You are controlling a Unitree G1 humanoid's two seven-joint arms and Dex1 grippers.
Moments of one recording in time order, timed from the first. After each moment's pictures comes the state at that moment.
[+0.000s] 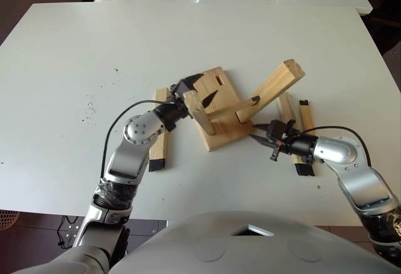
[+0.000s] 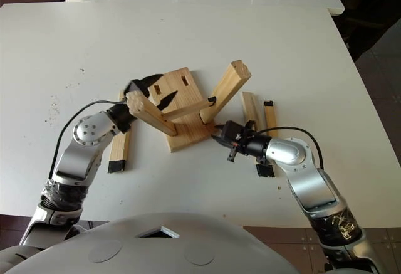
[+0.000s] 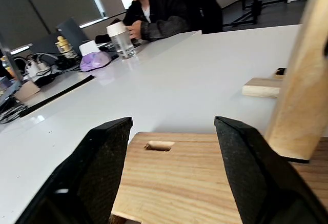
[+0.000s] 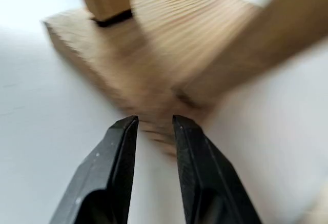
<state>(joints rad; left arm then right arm) -0.06 0.36 -0.23 -0.30 -0.10 0.18 -0.57 0.19 -0.69 0.27 -0.50 0.02 0.40 0.83</state>
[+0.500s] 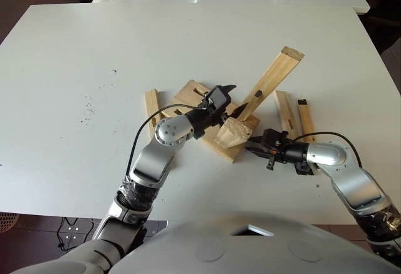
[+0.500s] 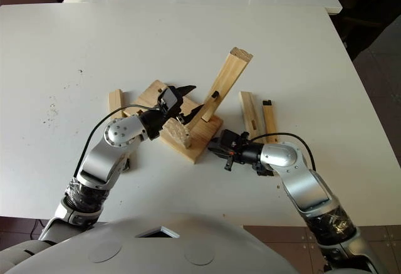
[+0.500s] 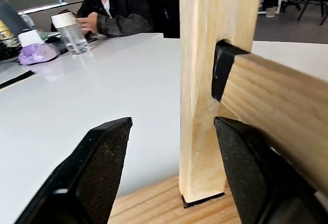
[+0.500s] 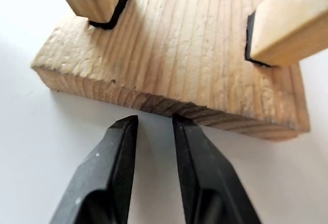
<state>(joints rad) -0.11 0.22 -0.38 -0.34 -0.09 0.38 -0.50 0.11 -0.61 0.31 -0.38 0.04 0.45 0.79</state>
